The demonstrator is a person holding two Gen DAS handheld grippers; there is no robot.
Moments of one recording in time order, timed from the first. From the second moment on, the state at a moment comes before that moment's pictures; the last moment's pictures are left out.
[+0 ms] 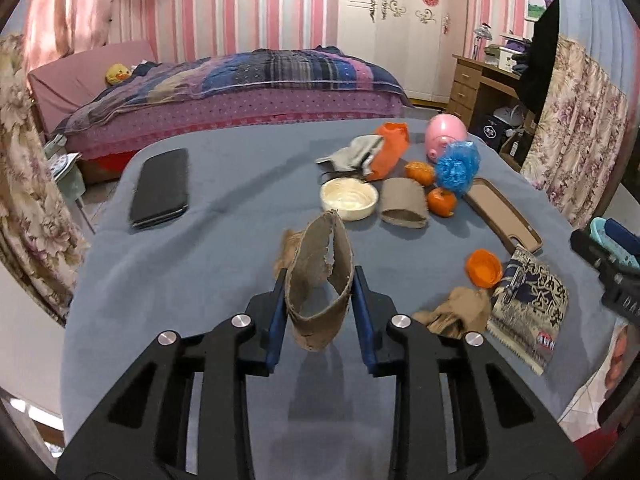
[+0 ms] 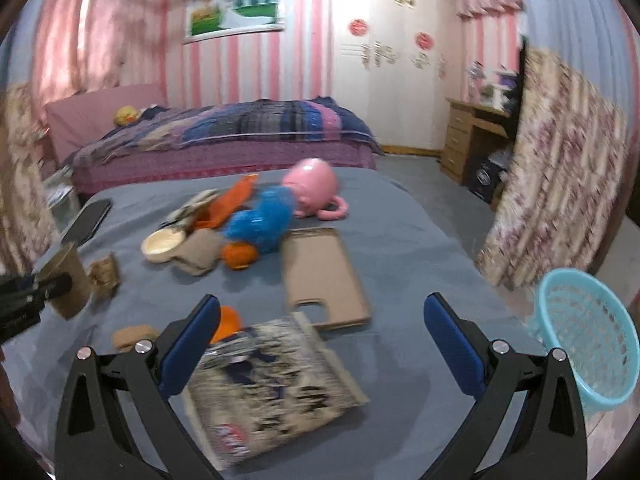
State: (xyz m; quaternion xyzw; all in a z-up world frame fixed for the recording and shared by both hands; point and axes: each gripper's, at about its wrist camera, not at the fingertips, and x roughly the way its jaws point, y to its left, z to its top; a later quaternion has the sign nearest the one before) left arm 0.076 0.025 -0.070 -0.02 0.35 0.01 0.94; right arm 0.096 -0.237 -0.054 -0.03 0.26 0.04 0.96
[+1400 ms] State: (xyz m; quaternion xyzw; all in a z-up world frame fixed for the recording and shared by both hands) left arm 0.063 0.028 -0.051 -0.04 0.34 0.03 0.94; right arm 0.103 -0.223 -0.038 -0.02 0.29 0.10 0.95
